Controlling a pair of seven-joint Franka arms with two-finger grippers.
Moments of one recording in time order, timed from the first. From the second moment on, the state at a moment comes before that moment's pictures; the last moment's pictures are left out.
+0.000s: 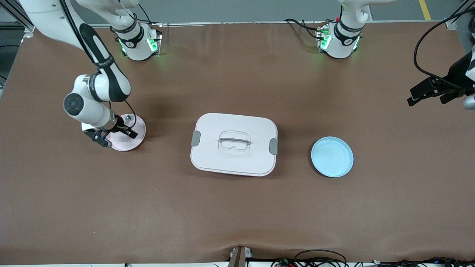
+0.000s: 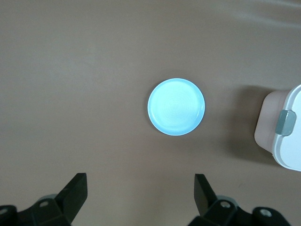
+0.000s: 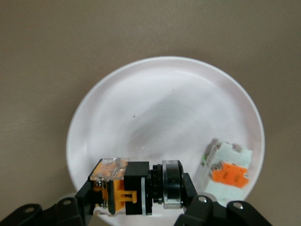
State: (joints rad) left arm 0.01 -0.01 -0.03 -1.57 -0.05 1.61 -0.11; right arm -0.03 0.26 0.06 -2.30 0.06 2.42 0.58
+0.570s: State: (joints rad) left arm 0.19 -0.03 -0.02 -1.61 -0.40 1.49 -0.11; right arm 0.04 0.20 0.09 -1.94 0.37 1.94 0.90
